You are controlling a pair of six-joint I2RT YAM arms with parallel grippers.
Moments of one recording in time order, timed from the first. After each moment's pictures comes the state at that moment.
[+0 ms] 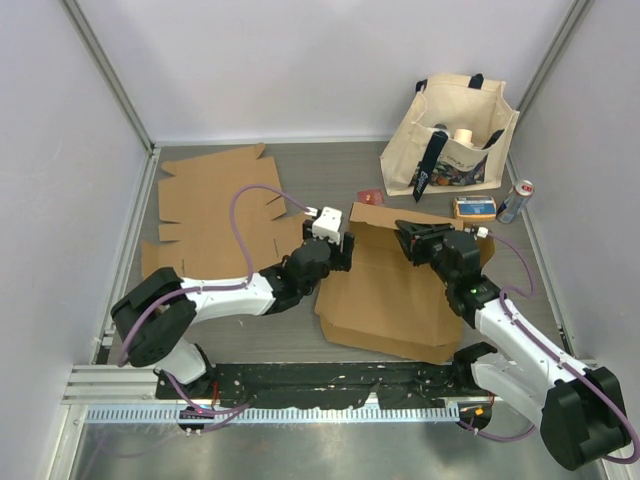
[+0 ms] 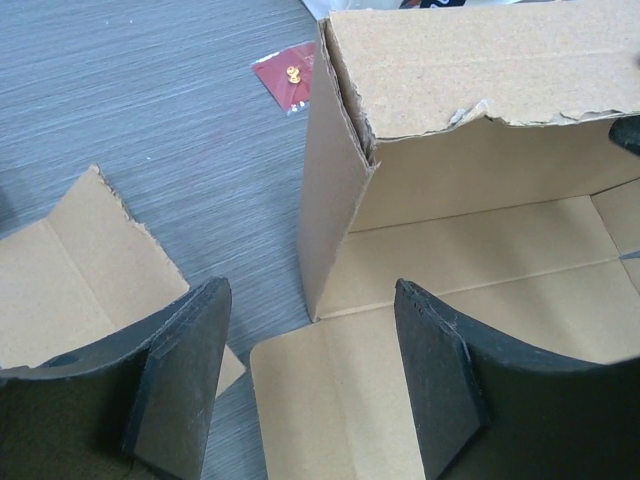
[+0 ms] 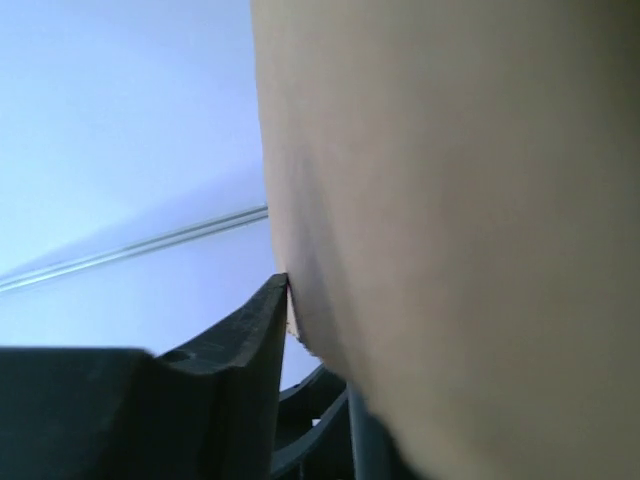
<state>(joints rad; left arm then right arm) -0.99 1.55 0.78 0.48 -0.50 -0.26 0.35 0.90 0.43 0.17 0.05 1.66</state>
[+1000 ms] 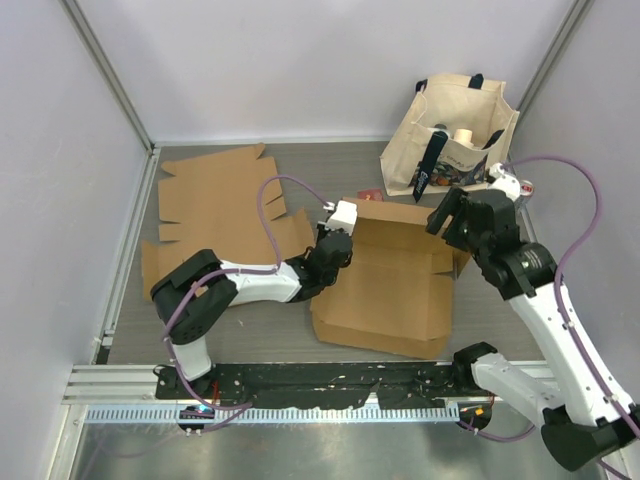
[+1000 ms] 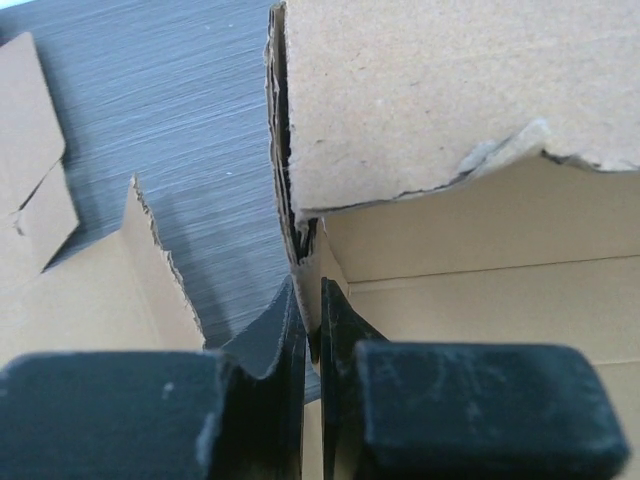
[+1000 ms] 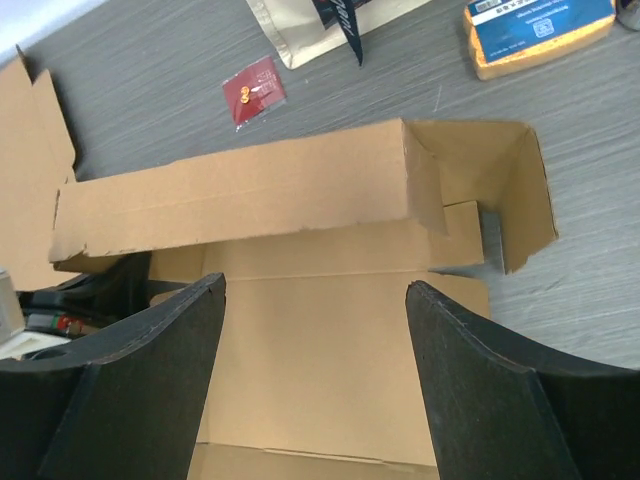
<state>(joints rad) -0.97 1.80 0.96 0.48 -0.71 -0.15 0.35 0.88 1.08 -0.78 0.32 0.61</state>
